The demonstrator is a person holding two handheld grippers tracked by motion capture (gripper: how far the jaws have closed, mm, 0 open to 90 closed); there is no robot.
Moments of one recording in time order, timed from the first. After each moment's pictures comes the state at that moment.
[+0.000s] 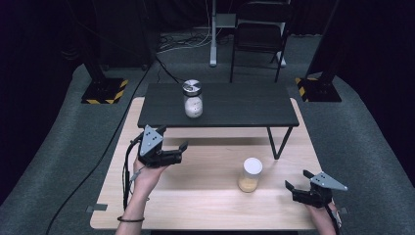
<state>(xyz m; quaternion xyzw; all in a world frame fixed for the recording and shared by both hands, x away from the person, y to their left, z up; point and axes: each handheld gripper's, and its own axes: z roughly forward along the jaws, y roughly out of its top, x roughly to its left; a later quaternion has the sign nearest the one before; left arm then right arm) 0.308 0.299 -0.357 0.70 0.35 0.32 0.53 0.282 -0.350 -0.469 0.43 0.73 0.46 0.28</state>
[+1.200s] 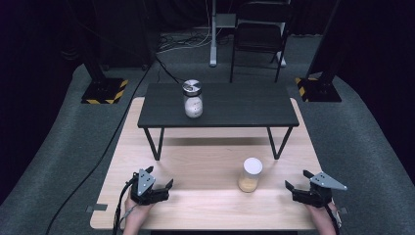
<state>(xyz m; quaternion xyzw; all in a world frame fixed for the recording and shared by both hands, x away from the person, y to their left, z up) 0.269 0.323 -0.466 0.74 0.40 0.32 0.44 0.283 -0.349 -0.468 0.43 0.73 0.46 0.28</state>
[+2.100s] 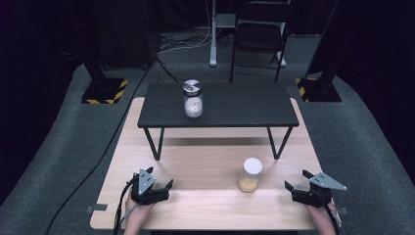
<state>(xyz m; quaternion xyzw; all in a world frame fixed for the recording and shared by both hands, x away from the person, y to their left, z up) 0.271 0.323 -0.469 0.74 0.41 0.32 0.43 0.283 -0.350 -0.469 0.42 0.73 0.46 0.28</state>
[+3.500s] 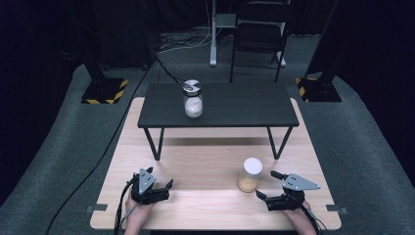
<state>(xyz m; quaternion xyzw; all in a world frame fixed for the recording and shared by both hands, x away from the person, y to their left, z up) 0.273 0.321 -0.467 0.73 0.42 0.32 0.43 0.301 -0.302 -0.459 0.29 0.76 0.54 0.20</state>
